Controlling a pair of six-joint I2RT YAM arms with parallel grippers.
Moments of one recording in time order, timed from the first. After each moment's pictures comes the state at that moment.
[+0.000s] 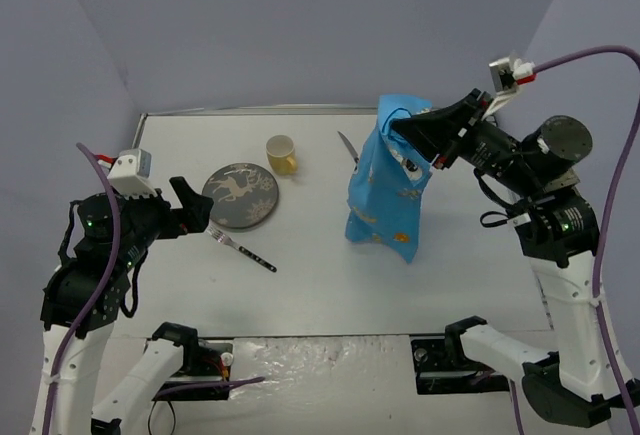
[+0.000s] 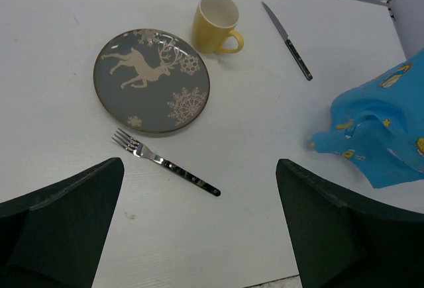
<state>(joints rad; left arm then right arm) -0.21 0.71 1.22 -0.88 0.04 -0.34 0.32 1.04 1.56 -0.34 -0.61 0.44</state>
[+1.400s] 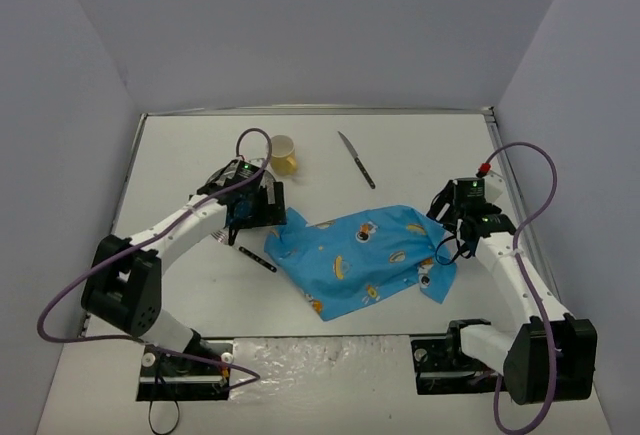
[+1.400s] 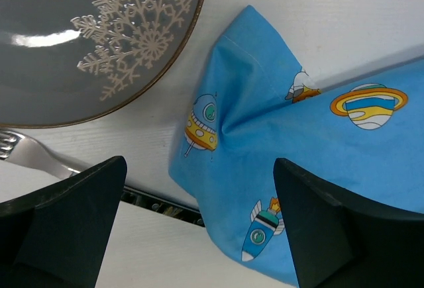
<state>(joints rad) -0.46 1.51 1.04 -0.53 0.00 -0.51 0.07 1.10 0.72 -0.47 0.28 0.58</state>
